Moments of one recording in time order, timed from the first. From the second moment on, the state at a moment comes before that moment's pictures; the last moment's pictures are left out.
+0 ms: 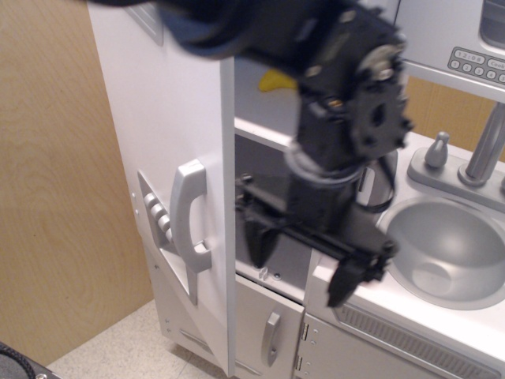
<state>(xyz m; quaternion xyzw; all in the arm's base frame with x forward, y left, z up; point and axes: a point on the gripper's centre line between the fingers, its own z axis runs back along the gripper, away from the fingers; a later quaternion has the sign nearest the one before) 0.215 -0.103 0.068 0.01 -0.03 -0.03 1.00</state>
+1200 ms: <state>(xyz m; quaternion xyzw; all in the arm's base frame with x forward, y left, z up) 0.208 -0.040 0.088 0.03 0.01 -0.05 1.00</state>
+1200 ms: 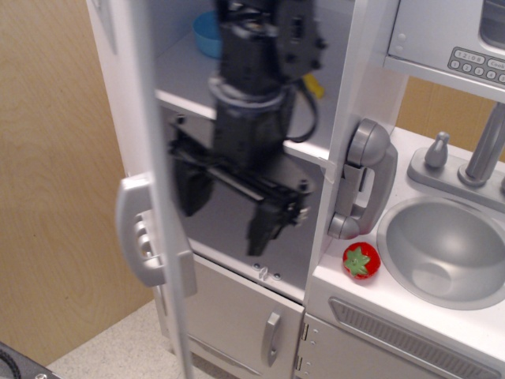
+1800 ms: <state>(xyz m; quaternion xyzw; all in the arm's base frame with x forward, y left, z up) 0.174 0.030 0.091 0.04 0.02 0.00 1.00</state>
